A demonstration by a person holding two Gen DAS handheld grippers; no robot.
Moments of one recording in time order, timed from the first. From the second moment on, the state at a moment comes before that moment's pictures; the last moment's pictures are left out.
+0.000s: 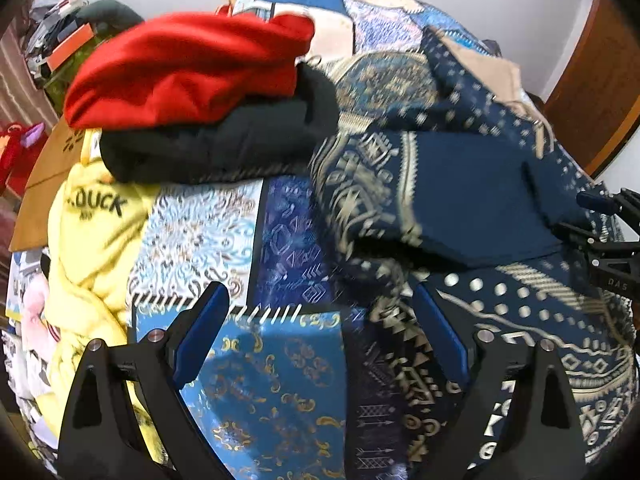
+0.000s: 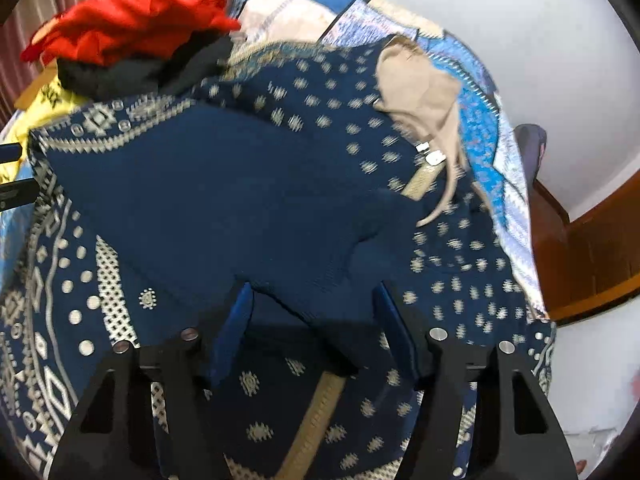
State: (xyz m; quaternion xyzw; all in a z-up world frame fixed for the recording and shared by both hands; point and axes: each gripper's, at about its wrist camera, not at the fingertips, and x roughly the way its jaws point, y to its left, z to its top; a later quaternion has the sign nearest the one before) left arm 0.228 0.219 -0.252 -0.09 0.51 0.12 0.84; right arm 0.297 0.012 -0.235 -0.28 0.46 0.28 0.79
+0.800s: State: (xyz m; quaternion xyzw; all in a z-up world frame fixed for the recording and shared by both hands) left arm 0.246 0.223 -0.265 -0.10 0.49 0.19 0.85; right arm 0.338 -0.070 -0.143 -0.13 0.37 0.24 0.89
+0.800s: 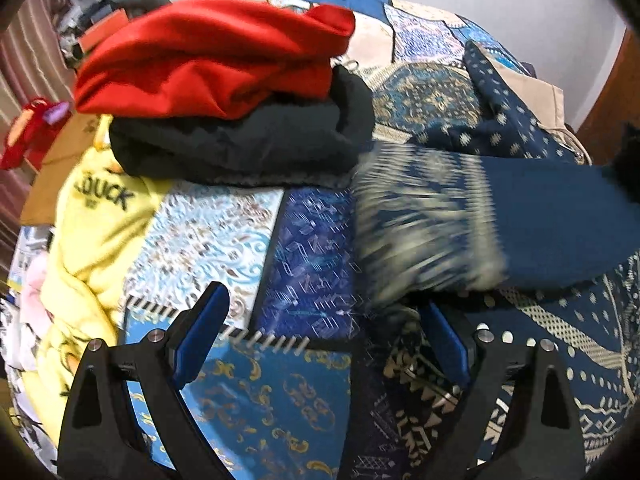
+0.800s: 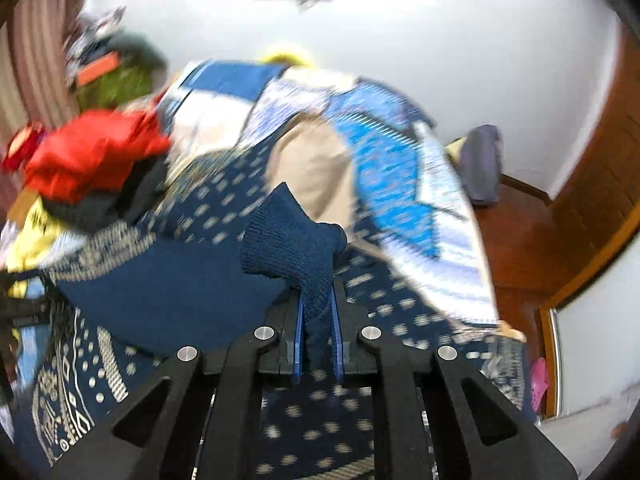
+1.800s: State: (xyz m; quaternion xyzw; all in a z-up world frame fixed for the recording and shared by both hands) left arm 0.246 0.209 -0.275 -0.05 0.50 0.19 0.84; right arm 0.336 -0.183 -0.224 -0.05 0.56 0.14 0.81
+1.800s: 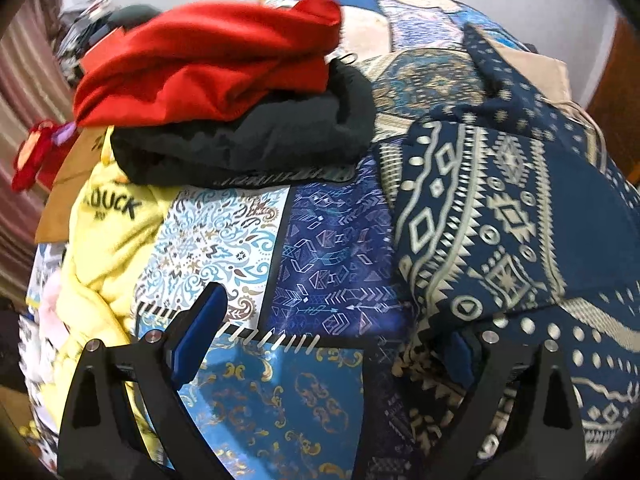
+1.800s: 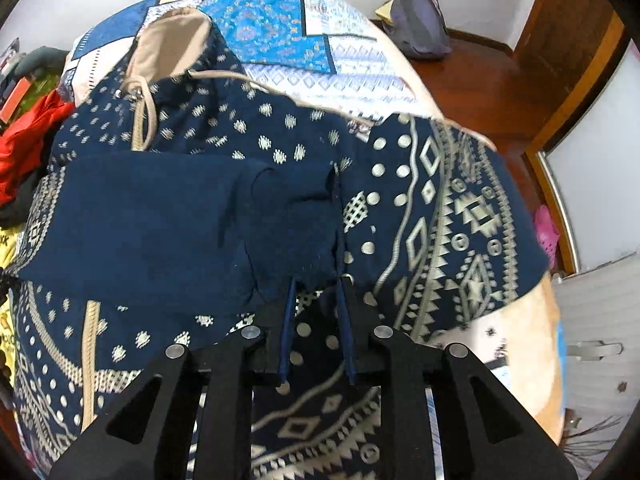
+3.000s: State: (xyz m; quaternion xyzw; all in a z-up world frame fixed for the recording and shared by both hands) left arm 0.328 0.073 -0.214 -0.02 0.47 0.02 0.88; right arm 0.388 -0.359 -0.273 0.17 0.59 0.03 0.79
